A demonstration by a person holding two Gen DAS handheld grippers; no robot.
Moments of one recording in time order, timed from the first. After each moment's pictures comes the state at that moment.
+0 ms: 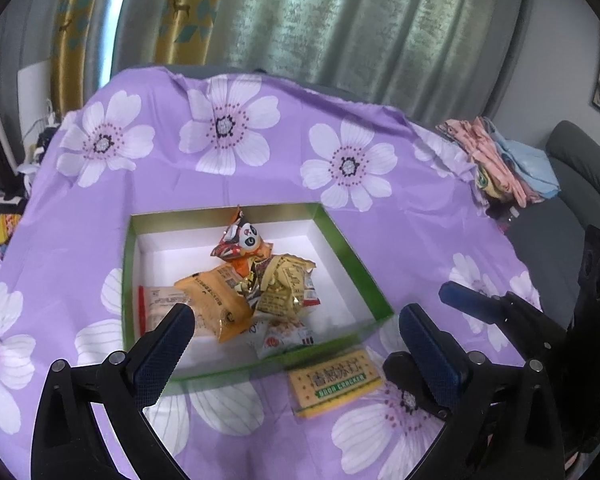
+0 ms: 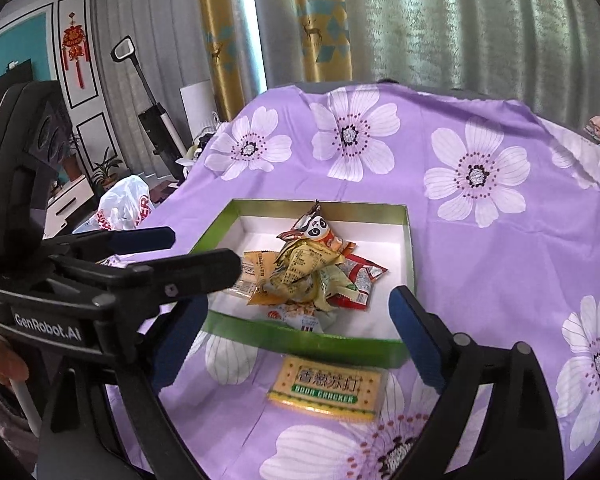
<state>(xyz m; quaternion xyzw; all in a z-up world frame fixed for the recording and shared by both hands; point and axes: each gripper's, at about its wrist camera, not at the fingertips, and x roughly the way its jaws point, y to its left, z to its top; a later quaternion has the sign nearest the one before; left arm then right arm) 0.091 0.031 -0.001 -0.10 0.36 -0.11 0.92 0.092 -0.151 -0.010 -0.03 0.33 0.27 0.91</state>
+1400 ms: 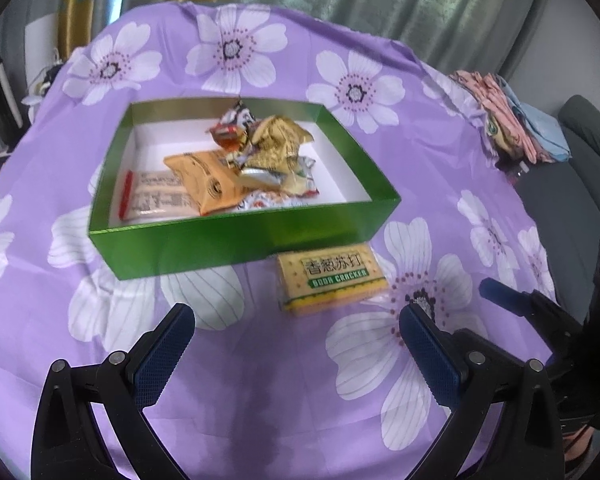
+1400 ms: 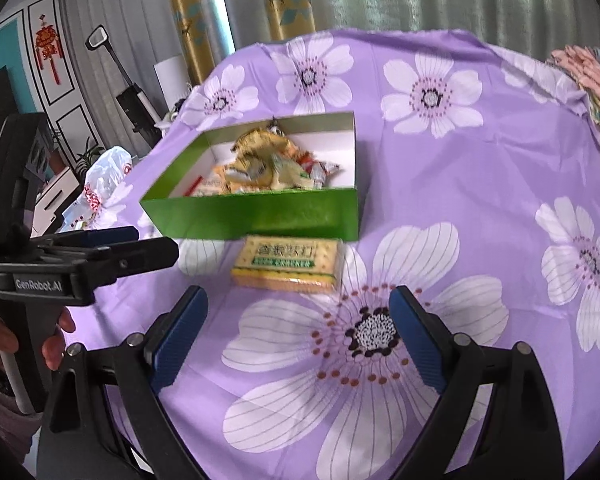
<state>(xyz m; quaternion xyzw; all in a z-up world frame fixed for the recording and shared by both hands) 0.045 0.005 -0.076 -0.11 0.44 -0.10 0.89 0.031 -0.213 -0.070 -0.01 0.39 0.23 0.89</state>
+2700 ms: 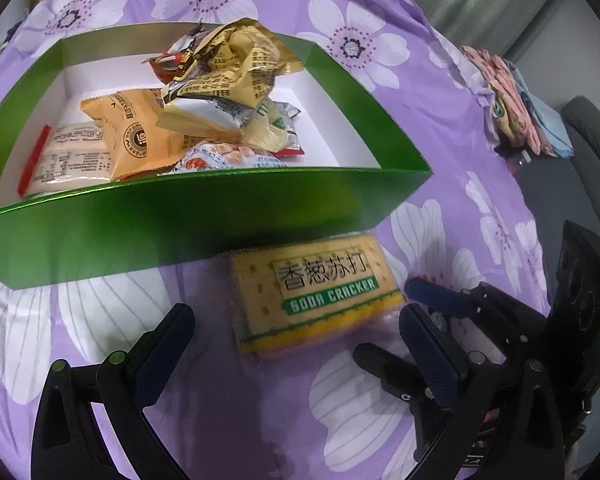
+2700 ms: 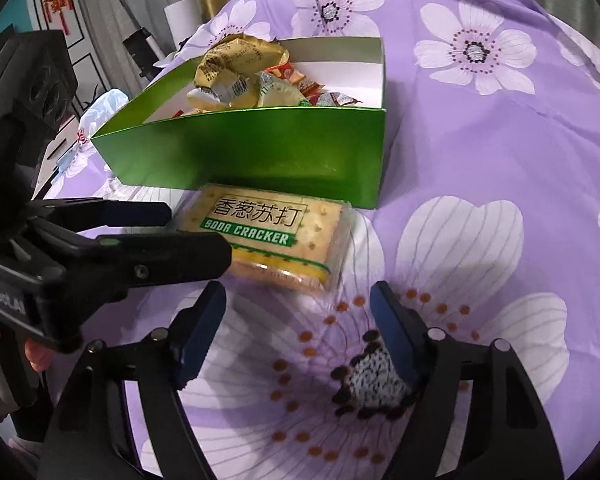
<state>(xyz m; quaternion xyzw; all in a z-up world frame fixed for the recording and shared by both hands) 0.107 -0.016 -0.138 -0.15 0.49 -0.14 0.85 0.091 -0.191 -0.140 -0.07 0.45 0.27 0.85</state>
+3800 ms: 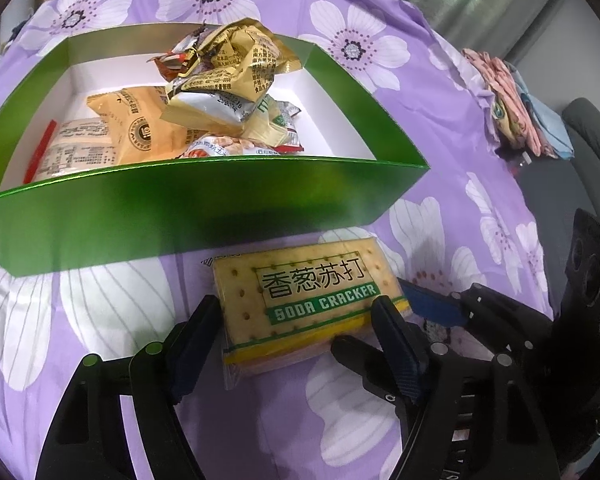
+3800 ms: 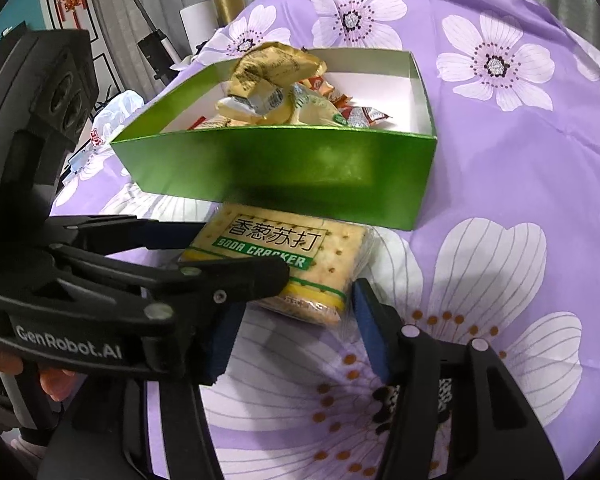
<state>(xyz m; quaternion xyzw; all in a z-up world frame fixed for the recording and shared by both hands) 0.096 -0.020 -0.134 -0.15 0.48 -0.14 0.85 0.083 -0.174 -0.131 -0.06 0.44 0.29 0.85</state>
